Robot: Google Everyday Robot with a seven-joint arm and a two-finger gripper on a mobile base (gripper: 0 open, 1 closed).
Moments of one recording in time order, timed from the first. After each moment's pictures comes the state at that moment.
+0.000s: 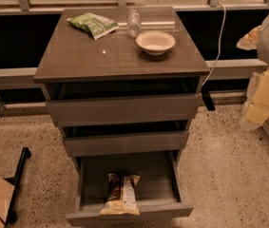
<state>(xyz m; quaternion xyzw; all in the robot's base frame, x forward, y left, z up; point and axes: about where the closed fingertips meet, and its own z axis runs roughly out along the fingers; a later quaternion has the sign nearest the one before) 0.438 -0.216 0.979 -0.60 0.78 -0.04 0.16</state>
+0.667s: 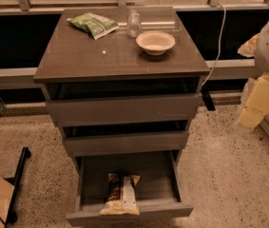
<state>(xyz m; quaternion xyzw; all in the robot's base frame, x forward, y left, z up) 0.439 -0.215 0.967 -0.57 0.80 -0.03 0.17</state>
